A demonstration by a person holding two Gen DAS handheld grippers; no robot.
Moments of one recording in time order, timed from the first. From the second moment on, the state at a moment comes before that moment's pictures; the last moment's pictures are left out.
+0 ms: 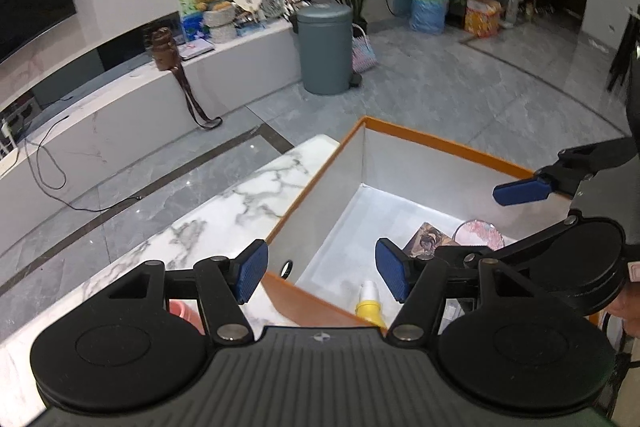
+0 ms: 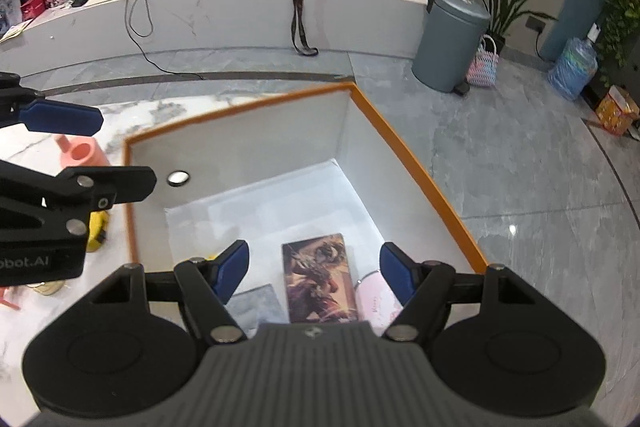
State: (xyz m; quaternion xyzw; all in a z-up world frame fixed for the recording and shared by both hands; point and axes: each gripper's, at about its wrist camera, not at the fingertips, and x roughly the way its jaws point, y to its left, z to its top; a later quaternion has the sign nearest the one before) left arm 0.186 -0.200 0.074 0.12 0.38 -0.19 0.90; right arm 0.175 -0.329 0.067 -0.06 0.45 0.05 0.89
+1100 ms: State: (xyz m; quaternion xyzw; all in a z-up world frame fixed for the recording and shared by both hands) left arm 0.084 -0.081 0.049 0.04 0.33 -0.08 0.94; right arm 0.126 -0.213 0.079 -0.14 0.39 0.12 0.90
